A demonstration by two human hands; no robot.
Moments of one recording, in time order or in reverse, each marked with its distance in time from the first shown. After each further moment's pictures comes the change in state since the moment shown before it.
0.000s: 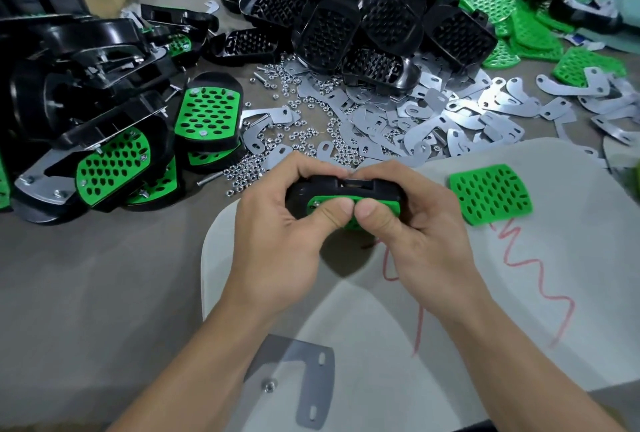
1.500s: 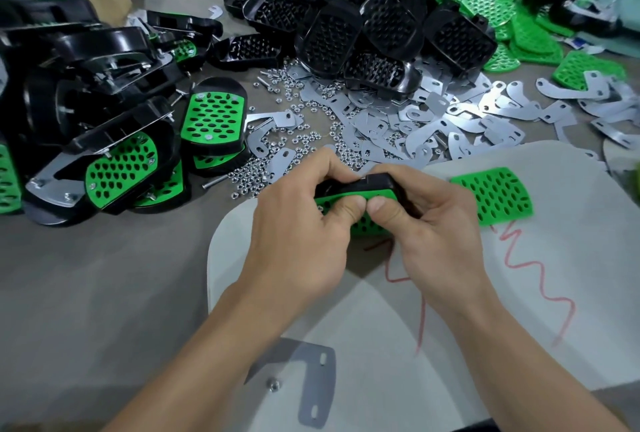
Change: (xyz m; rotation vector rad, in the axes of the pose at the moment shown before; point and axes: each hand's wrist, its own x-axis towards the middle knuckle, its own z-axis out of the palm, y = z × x) left_hand 0.006 0.010 0.008 0.429 -0.017 0.017; right_hand 0.001 0.007 -0.006 -0.031 0.095 0.014
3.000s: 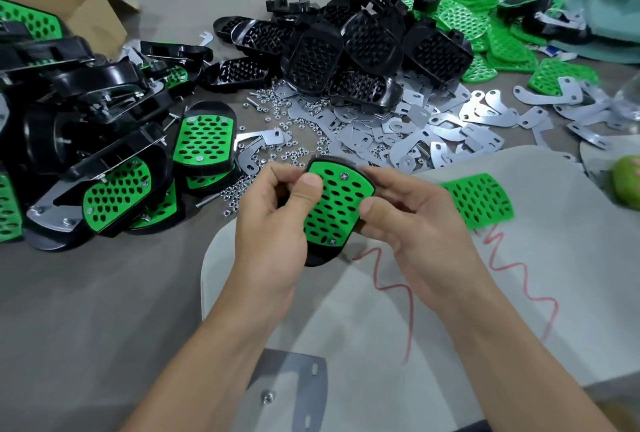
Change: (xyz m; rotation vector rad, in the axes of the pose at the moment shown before) left_hand 0.006 -0.004 0.007 -0.680 0.101 -0.322; right_hand 0.008 -0.004 -0.003 0.388 0.032 0.306
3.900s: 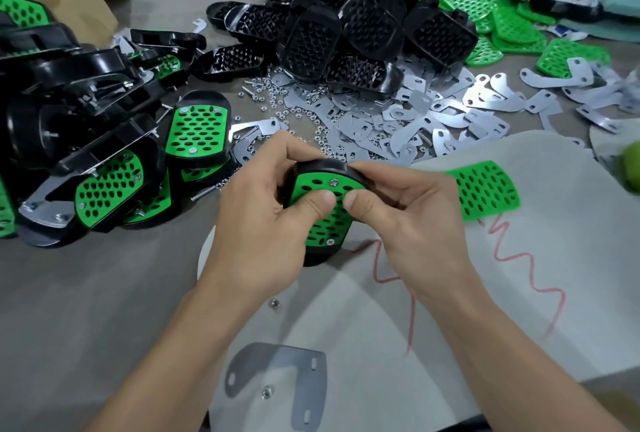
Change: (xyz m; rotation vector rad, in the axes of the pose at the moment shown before) left_hand 0.003 0.022 -0.015 0.468 -0.211 0.290; right_hand -0.005 -0.004 0.015 -0.247 0.070 -0.220
